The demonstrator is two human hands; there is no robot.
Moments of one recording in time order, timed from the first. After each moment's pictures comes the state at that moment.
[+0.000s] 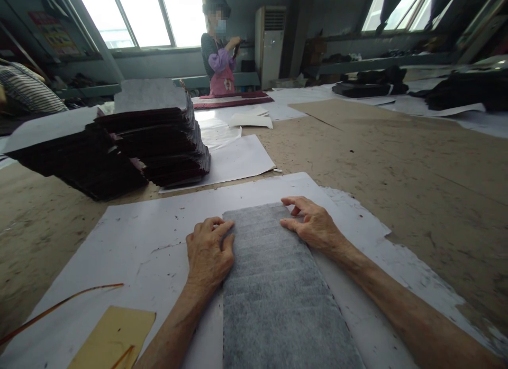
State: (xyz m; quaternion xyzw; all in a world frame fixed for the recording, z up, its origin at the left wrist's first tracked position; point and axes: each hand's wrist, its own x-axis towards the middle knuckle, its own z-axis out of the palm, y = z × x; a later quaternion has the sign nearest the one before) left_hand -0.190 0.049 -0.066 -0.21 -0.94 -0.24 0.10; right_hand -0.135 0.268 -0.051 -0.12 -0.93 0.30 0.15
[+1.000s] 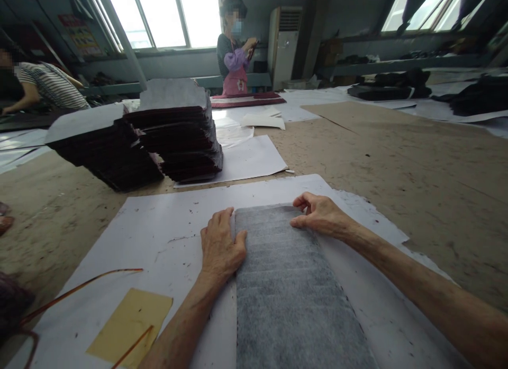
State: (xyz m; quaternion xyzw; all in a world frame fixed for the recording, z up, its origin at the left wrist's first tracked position) left_hand -0.192 0.049 -0.065 -0.17 -0.94 -0.28 0.06; right_hand -0.158 0.277 -0.037 -0.15 -0.93 0.32 0.01
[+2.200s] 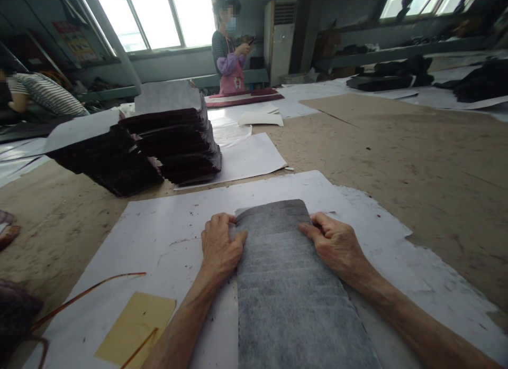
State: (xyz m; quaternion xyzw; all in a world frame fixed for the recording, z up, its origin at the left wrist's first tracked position) left_hand -0.198 0.046 -0.062 -0.14 -0.95 -0.29 0.00; right_hand -0.110 0.244 -0.056 -0.22 -0.90 0.33 0.17
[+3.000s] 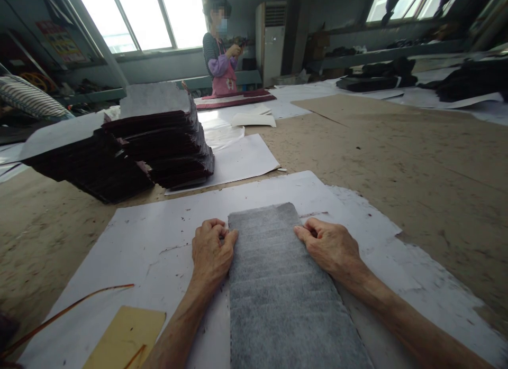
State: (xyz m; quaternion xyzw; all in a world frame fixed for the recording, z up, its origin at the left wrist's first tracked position) left_hand -0.199 0.046 -0.065 -0.13 -0.93 -0.33 0.03; right_hand -0.109 0.238 -0.041 -0.32 -0.92 0.20 0.07
